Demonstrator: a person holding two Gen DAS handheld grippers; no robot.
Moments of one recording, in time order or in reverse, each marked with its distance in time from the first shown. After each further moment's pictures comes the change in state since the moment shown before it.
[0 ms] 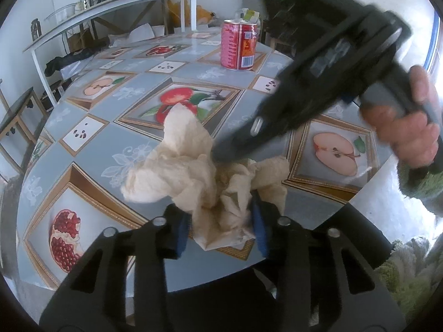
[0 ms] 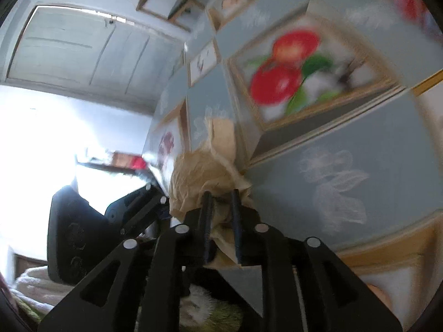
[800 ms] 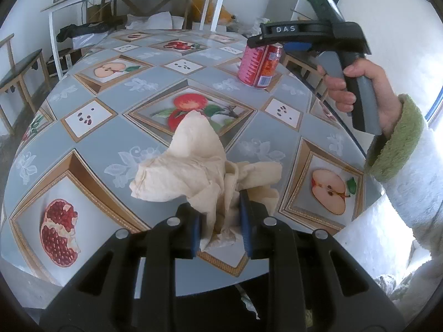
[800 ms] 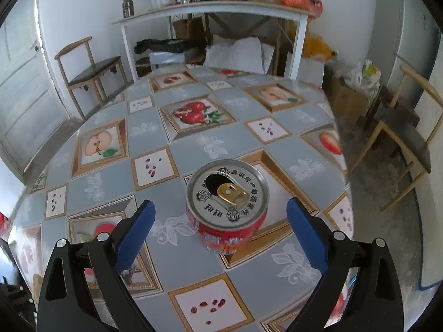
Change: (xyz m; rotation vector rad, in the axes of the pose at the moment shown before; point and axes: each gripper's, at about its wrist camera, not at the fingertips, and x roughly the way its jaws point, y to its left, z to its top) left arm -0.007 0.018 0.014 -0.209 -0.018 -0.061; right arm -0.084 -0.022 0.092 -0.154 -0.473 -0.785
